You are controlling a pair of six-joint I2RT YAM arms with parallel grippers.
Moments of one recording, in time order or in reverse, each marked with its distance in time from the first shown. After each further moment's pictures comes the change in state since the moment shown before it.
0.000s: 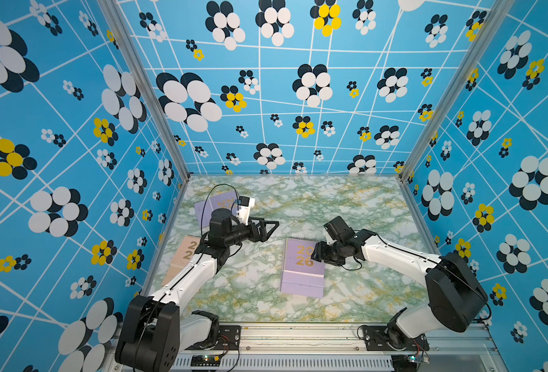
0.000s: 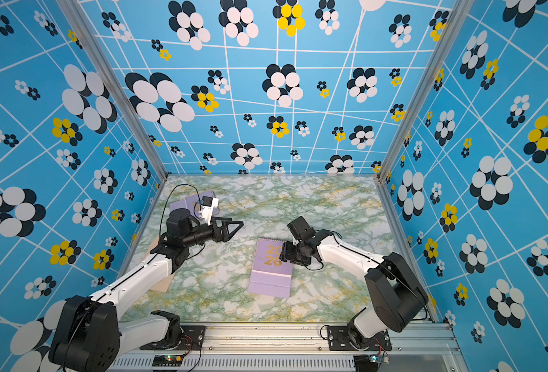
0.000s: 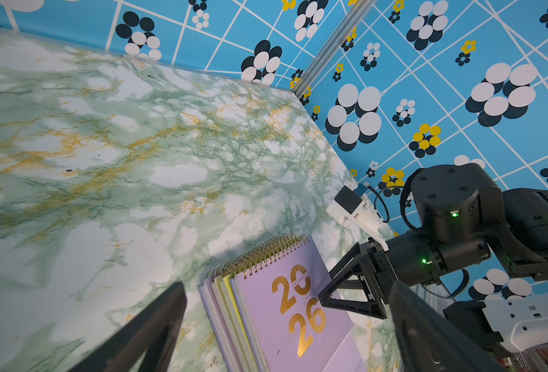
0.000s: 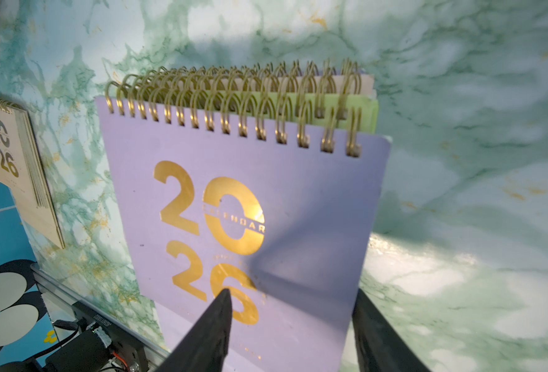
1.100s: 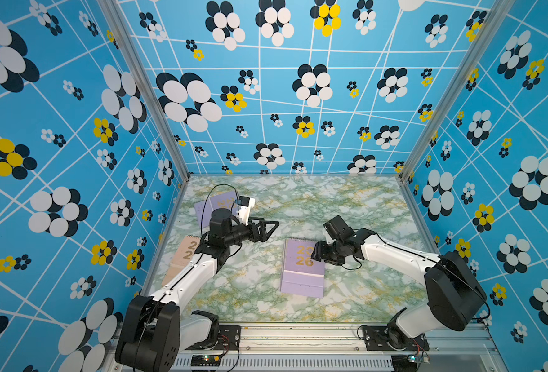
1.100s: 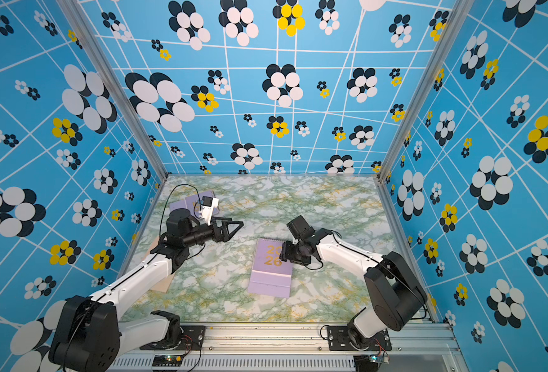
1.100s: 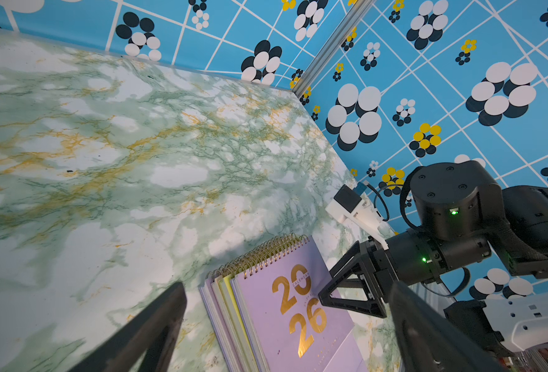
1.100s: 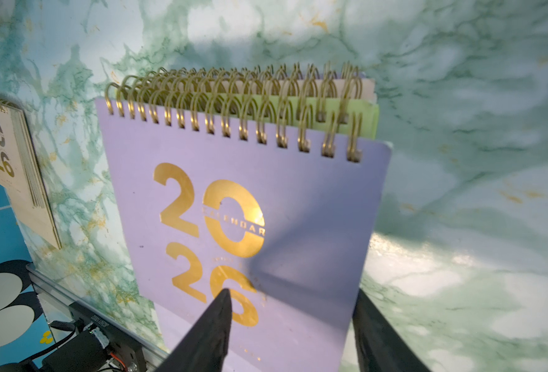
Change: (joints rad) left arm 0.000 0.000 0.000 0.000 0.000 0.004; right arm 0.000 0.008 0.013 -0.011 0.004 -0.008
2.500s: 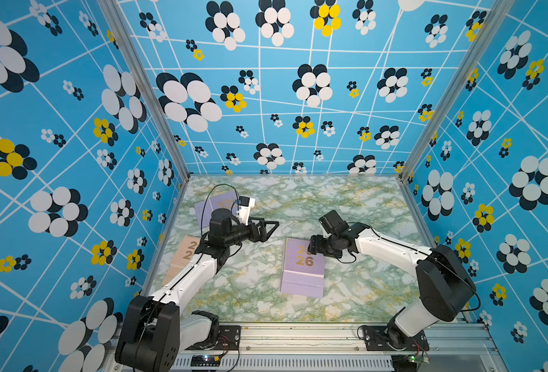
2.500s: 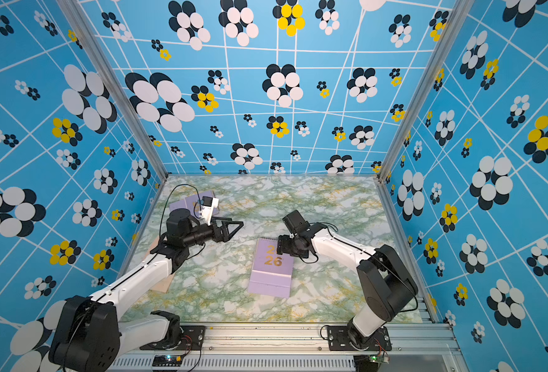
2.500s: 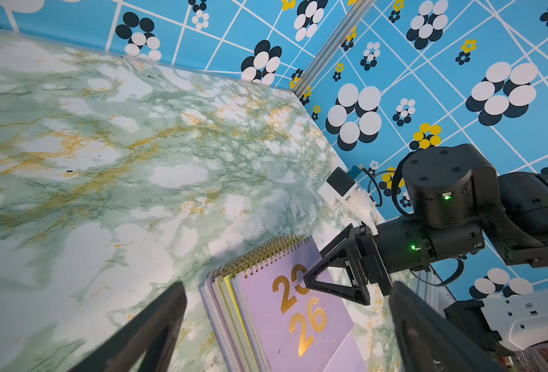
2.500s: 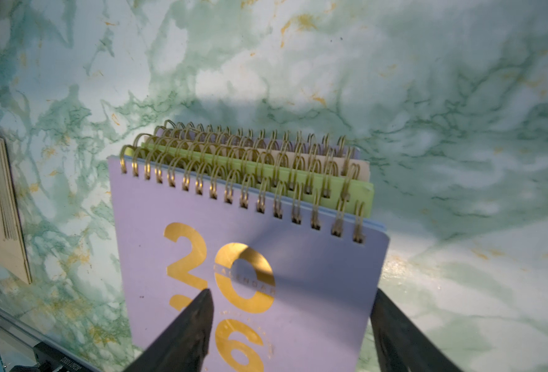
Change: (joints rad) left arm 0.000 0.000 0.000 0.000 0.000 0.000; right arm 0.002 0.077 0.101 -0.011 0.097 -0.040
